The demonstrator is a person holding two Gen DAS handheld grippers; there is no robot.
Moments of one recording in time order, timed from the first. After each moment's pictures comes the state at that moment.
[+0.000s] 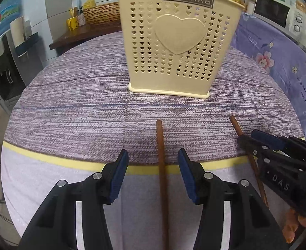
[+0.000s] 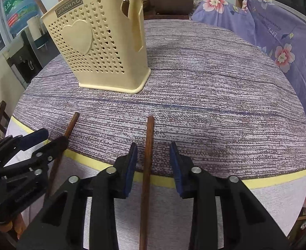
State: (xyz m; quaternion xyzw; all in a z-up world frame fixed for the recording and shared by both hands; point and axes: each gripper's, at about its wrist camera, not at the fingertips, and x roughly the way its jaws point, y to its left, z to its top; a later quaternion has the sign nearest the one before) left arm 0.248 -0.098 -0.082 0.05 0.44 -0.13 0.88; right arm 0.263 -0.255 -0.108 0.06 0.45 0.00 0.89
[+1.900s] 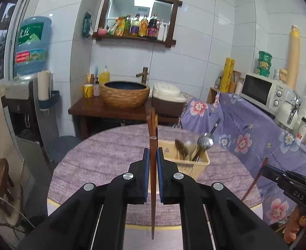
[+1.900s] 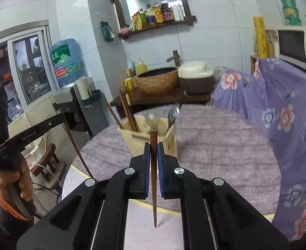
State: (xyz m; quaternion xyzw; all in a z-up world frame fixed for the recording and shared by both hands) left arm 0.203 -0.034 0.130 -0.04 0.22 -0.15 0.96; right arm 0.182 -0.283 0.092 0.09 0.23 0.11 0.96
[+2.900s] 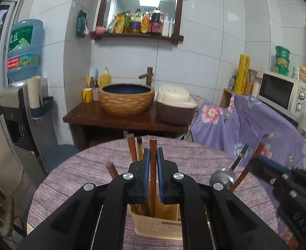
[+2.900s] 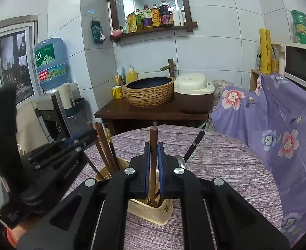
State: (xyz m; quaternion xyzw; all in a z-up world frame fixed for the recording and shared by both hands) left arm 0.321 -0.109 0.100 -0.03 0.22 -0.10 0.97; right arm 0.309 -0.262 0.106 0.06 0.22 0.07 0.97
